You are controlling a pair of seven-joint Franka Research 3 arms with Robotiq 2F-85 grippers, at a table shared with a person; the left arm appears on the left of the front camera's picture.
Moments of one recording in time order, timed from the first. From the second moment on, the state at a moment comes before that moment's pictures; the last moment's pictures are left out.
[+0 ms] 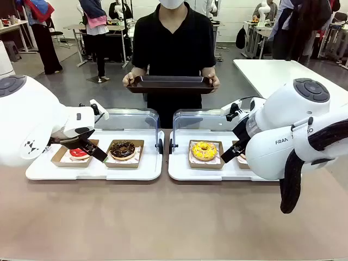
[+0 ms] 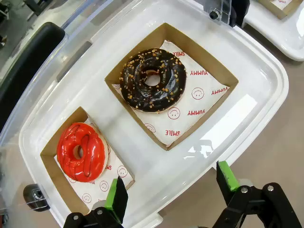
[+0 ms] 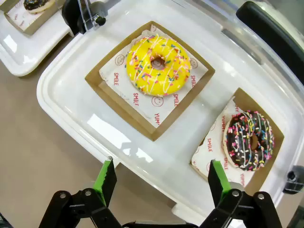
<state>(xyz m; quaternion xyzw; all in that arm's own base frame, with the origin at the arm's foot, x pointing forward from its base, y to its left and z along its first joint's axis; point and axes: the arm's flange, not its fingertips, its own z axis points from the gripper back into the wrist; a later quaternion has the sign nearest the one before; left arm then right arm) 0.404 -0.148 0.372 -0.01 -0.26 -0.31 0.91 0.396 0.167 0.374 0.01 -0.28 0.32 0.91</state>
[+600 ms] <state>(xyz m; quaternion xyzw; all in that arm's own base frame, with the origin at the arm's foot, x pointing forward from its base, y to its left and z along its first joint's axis) 0.404 -0.148 0.372 -0.01 -0.26 -0.31 0.91 0.396 0.167 0.374 0.01 -0.28 0.32 0.91</state>
